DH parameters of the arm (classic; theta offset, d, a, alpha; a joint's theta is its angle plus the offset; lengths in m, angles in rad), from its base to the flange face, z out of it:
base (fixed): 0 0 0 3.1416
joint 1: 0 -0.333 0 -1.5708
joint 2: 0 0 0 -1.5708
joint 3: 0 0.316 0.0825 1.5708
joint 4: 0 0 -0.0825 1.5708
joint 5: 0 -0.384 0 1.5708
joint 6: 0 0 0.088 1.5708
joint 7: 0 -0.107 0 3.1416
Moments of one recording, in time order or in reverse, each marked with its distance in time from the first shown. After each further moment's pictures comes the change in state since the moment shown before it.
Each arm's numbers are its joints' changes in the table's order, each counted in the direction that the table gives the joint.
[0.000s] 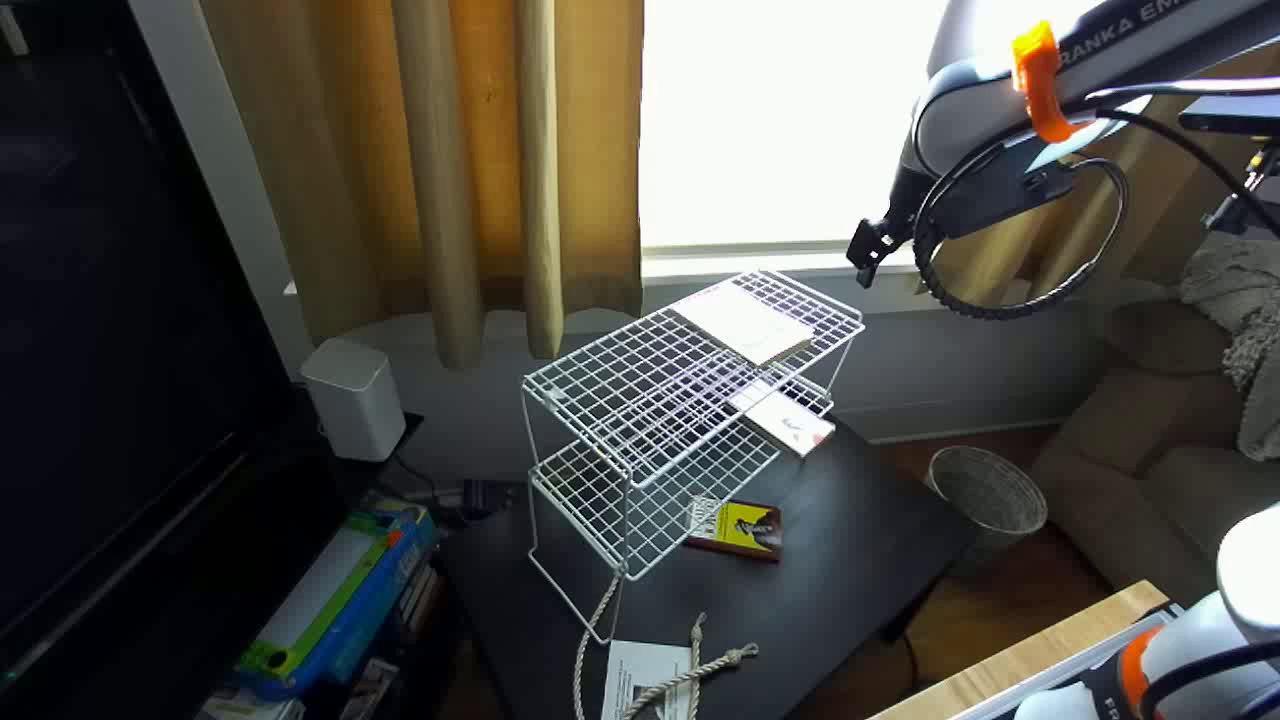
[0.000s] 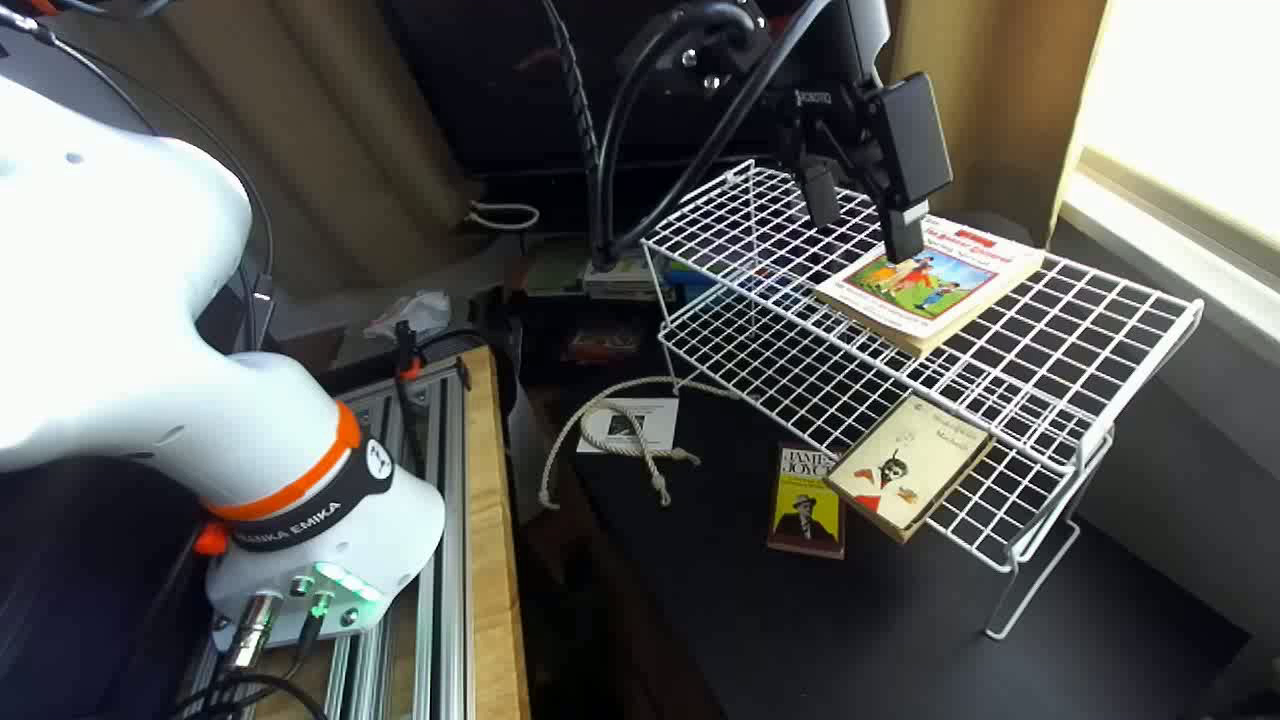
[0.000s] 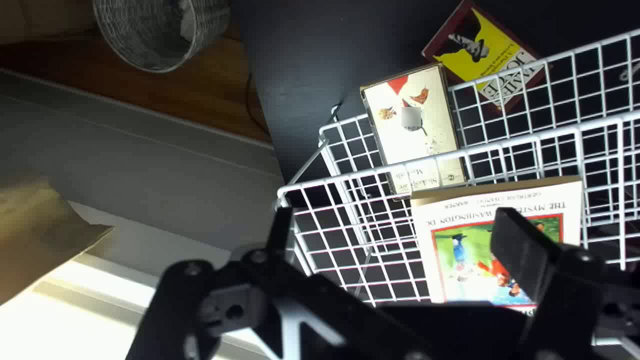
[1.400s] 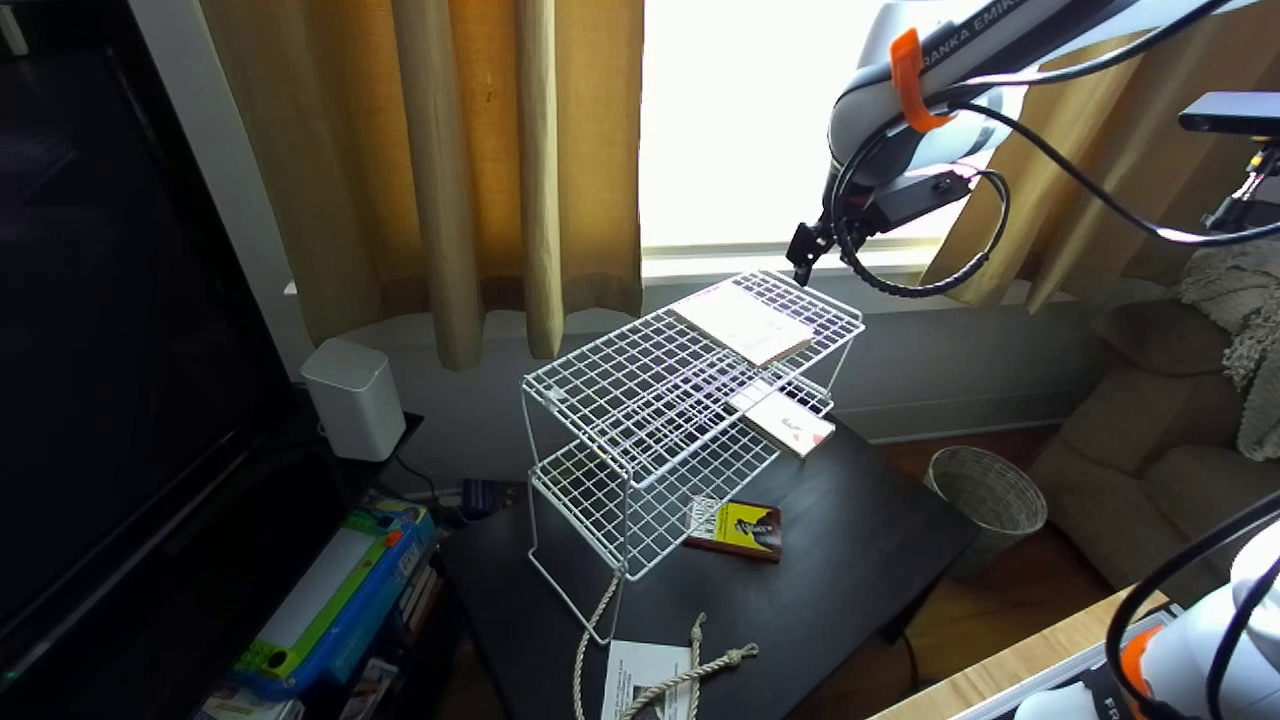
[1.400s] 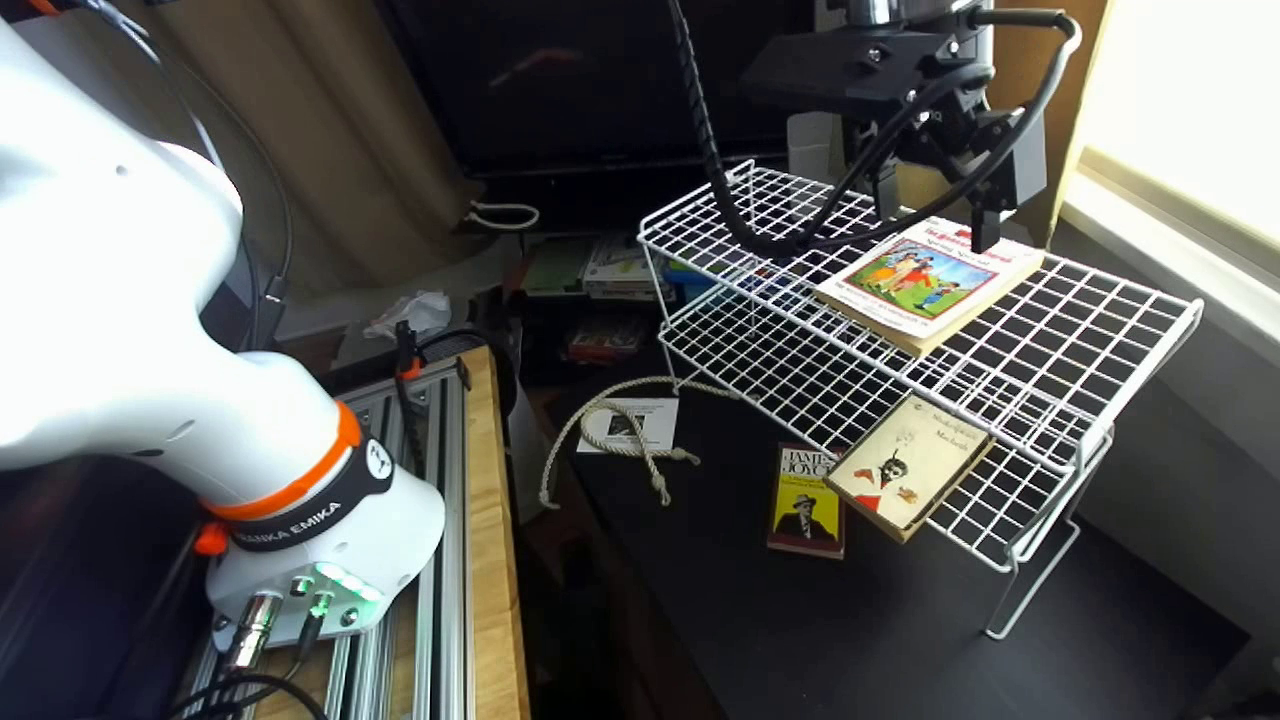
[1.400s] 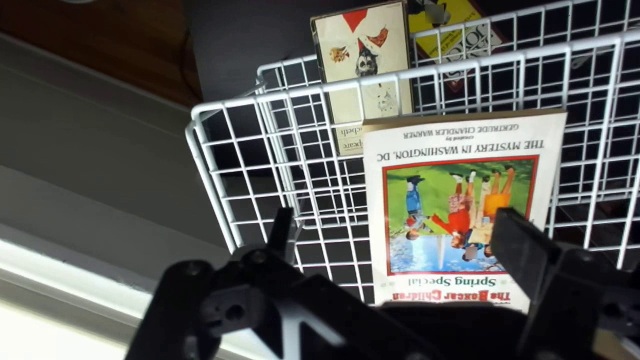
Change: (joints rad) arm -0.086 -0.322 -0.043 0.256 -0.150 -0.043 0.221
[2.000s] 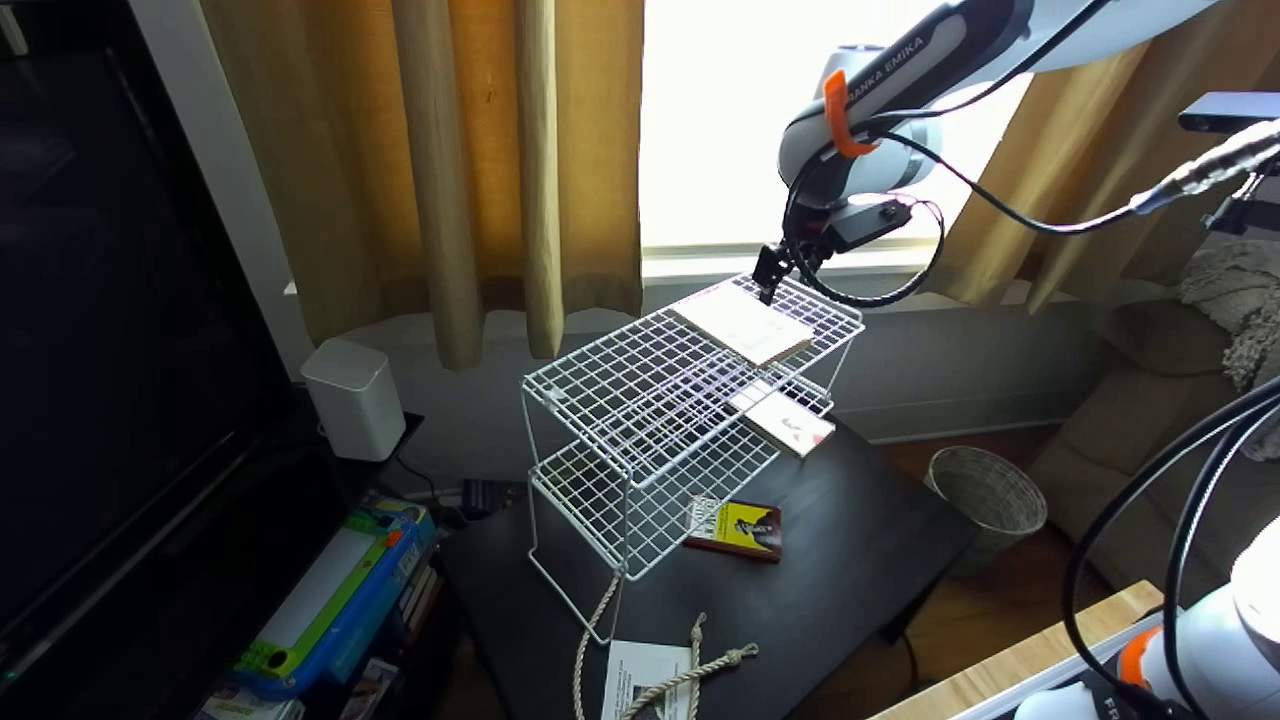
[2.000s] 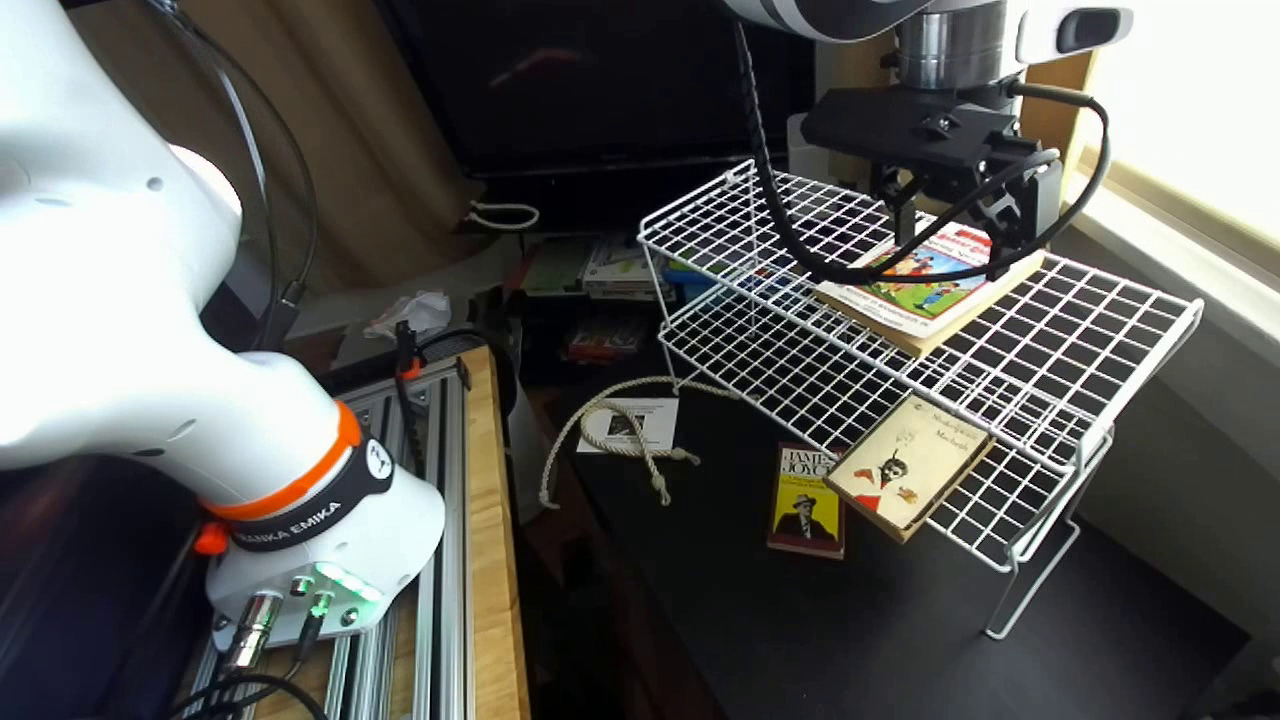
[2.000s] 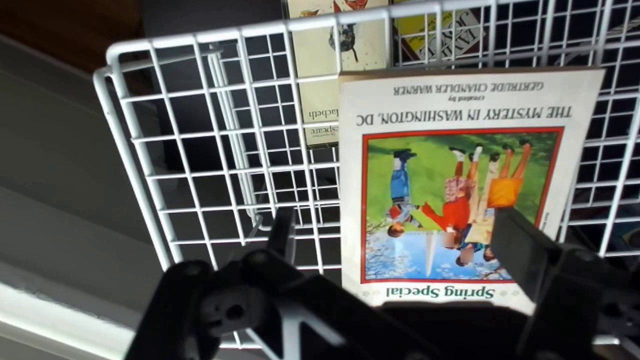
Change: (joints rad) arm -0.005 -0.217 0.019 0.157 -0.090 -0.011 0.111
